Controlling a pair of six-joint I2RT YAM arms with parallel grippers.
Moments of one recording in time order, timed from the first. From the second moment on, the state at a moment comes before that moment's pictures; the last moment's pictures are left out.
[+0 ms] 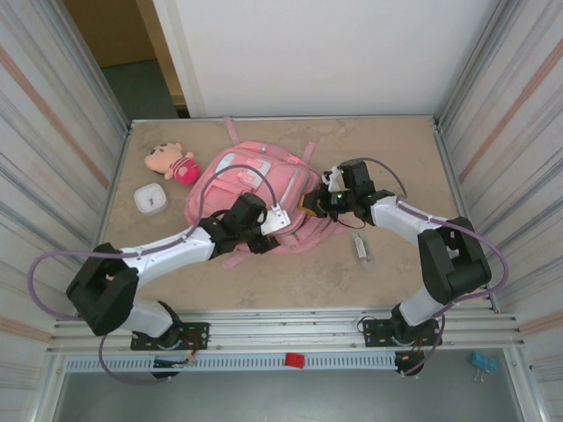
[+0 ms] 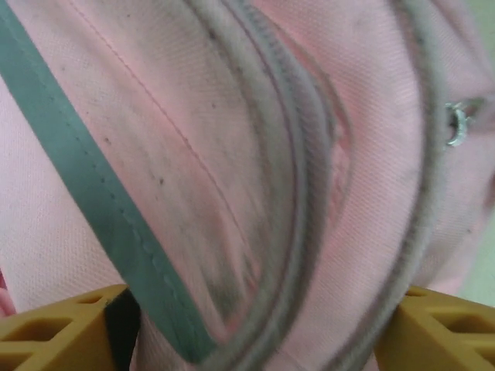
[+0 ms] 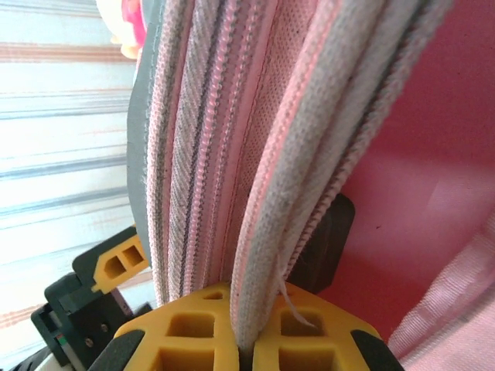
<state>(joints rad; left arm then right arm) -0.79 1.43 0.82 -0.20 -0.07 0.50 0.41 1.58 0.91 -0.07 -0.73 0.94</state>
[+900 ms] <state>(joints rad) -0.72 1.44 0.84 -0.19 0.13 0.45 0.71 1.25 0.81 -0.37 -0.30 0.57</state>
